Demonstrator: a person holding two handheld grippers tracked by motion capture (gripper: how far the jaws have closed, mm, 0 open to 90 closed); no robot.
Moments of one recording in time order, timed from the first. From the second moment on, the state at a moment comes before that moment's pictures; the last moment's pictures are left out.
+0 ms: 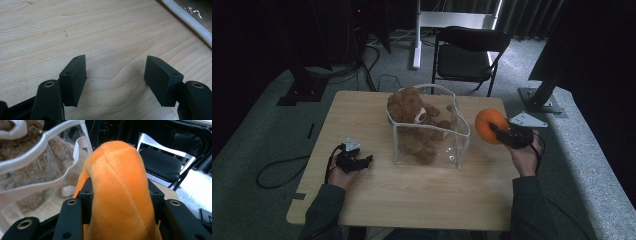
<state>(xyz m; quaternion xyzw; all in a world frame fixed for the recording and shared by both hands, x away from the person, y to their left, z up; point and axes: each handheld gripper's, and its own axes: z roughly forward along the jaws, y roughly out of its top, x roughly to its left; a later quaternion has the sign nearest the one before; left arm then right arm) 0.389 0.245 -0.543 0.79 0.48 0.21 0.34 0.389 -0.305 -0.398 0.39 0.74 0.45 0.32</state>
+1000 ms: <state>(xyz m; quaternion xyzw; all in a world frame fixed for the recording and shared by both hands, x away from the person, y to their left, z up) 0.389 0.245 -0.543 0.79 0.48 0.21 0.34 0.387 -0.286 -0.340 0.34 0.73 0.47 0.36</state>
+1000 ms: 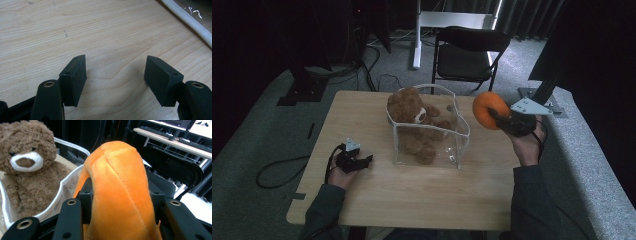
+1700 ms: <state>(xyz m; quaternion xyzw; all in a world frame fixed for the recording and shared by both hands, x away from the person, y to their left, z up) 0.389 0.245 -0.543 0.79 0.48 0.21 0.34 0.387 -0.255 -0.310 0.30 0.73 0.50 0.37</state>
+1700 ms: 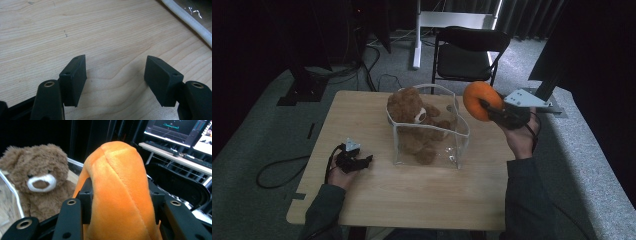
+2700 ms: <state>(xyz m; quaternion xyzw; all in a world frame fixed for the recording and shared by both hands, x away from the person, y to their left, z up) 0.389 0.245 -0.543 0.78 0.48 0.21 0.34 0.393 -0.199 -0.302 0.24 0.74 0.53 0.33</state>
